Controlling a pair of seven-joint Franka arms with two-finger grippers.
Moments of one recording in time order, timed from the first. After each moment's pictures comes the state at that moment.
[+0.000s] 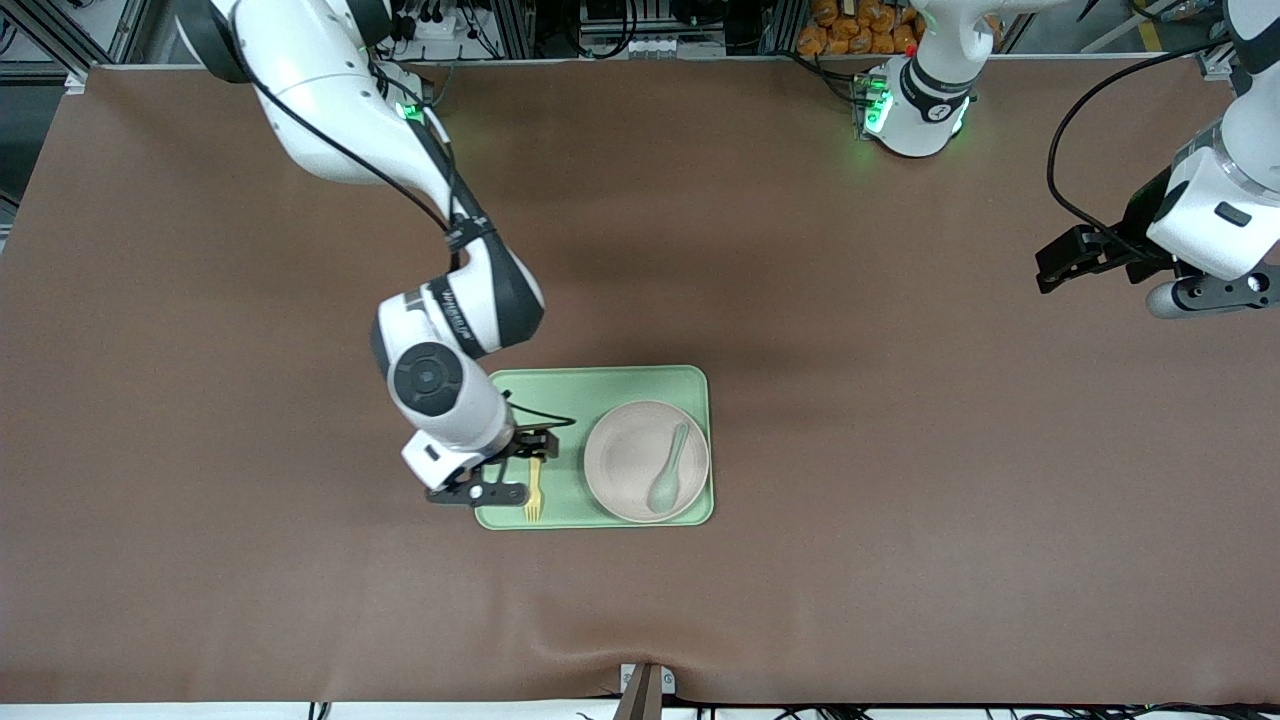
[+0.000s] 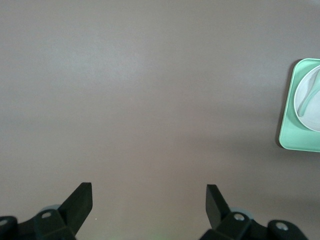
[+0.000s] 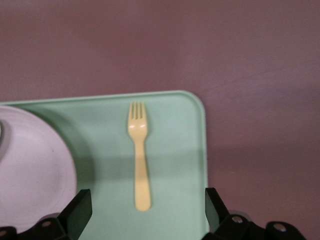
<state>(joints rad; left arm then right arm) 0.03 0.06 -0.18 -1.51 0.03 1.54 -0.26 0.50 0.76 -0.12 -1.25 0.10 2.04 0.42</state>
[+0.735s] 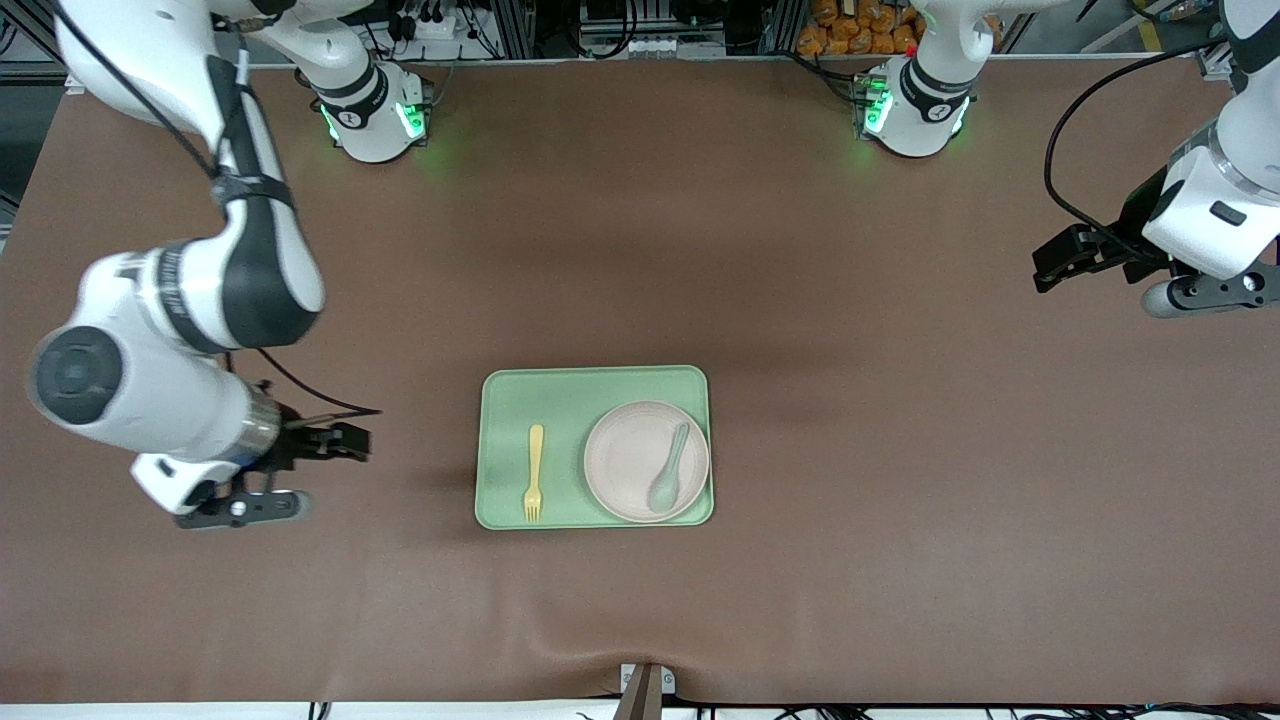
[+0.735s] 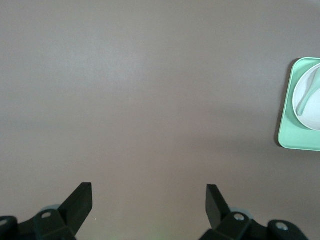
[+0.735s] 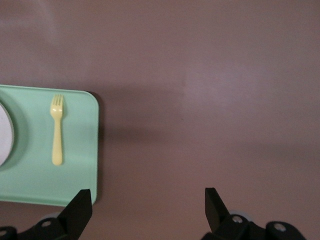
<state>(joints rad) 0.02 0.06 -0.19 -1.51 0.03 1.54 -0.26 0.22 0.55 -0.12 -1.23 0.10 1.75 -0.01</state>
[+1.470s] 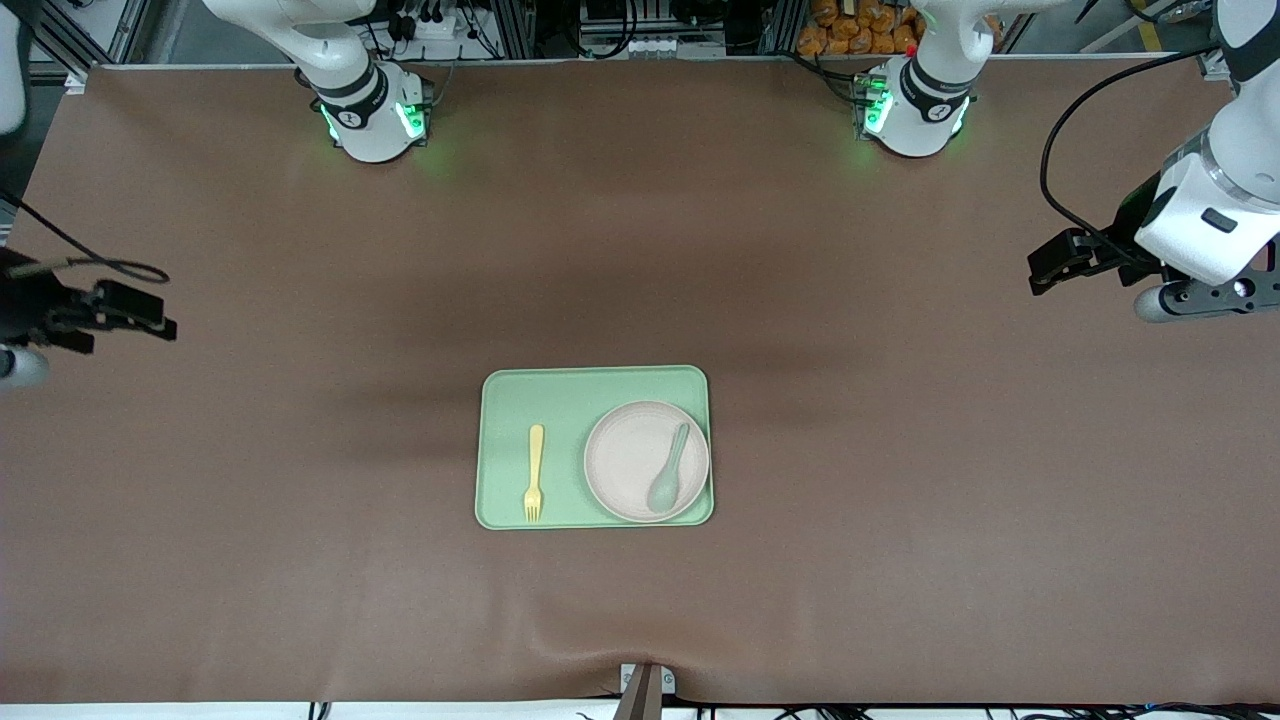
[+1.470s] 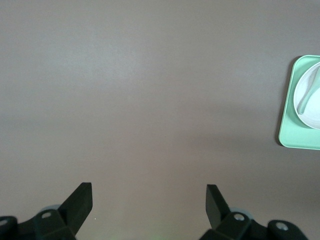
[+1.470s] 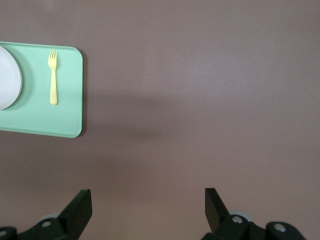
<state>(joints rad) 0.02 0.07 -0.19 -1.51 0.03 1.54 -0.26 0.04 0.17 -0.11 -1.40 0.10 1.50 -0.18</state>
